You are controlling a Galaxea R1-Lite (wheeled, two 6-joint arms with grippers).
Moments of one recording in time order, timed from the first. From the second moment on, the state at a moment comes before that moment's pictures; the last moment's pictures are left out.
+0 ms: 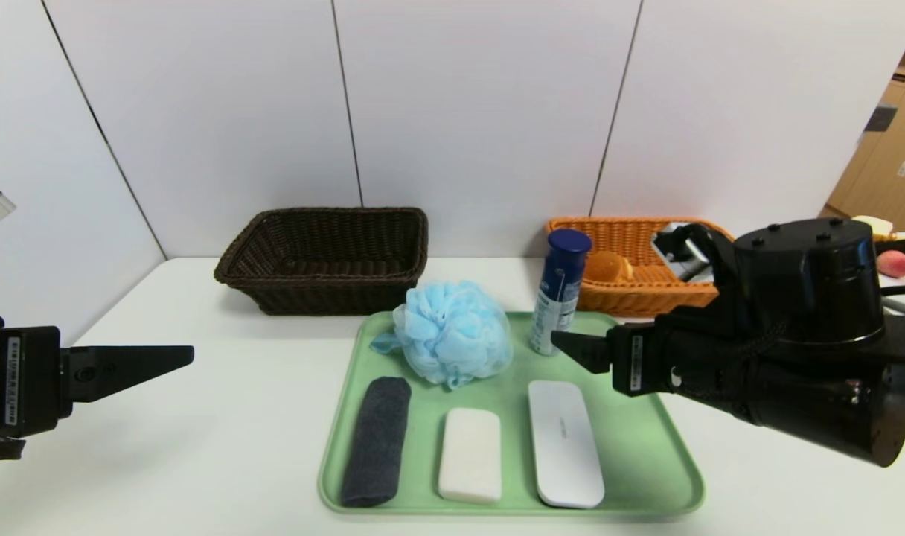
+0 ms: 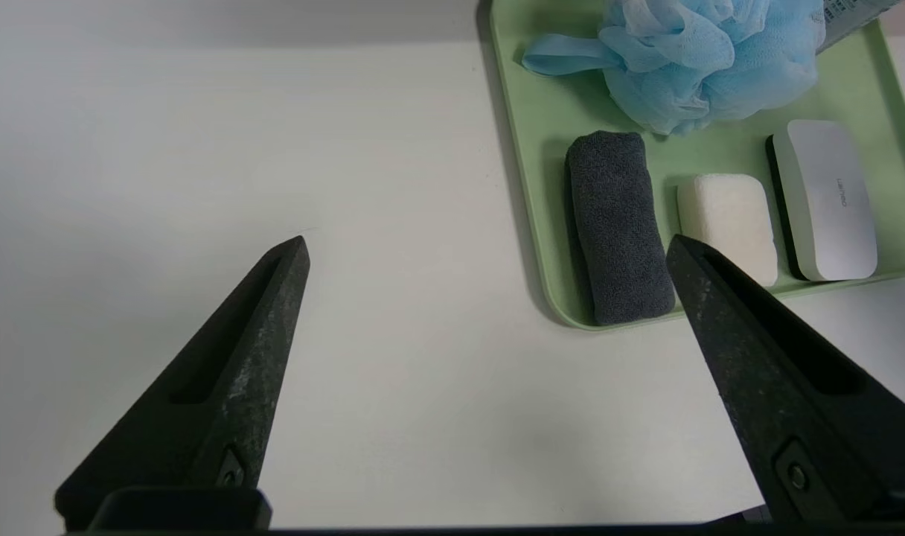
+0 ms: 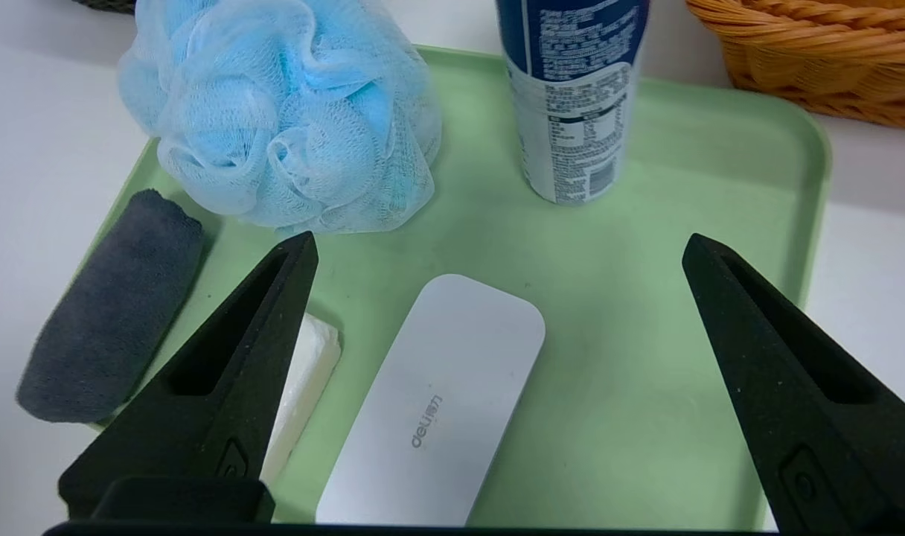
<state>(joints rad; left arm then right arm) -0.28 1.06 -0.99 0.47 -0.05 -0.25 0.65 1.52 -0.74 -0.34 -0.18 0.29</state>
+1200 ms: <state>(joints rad) -0.28 1.05 -0.98 0.48 -0.05 -0.25 0.66 1.67 -0.46 -1.05 -0.18 0.14</state>
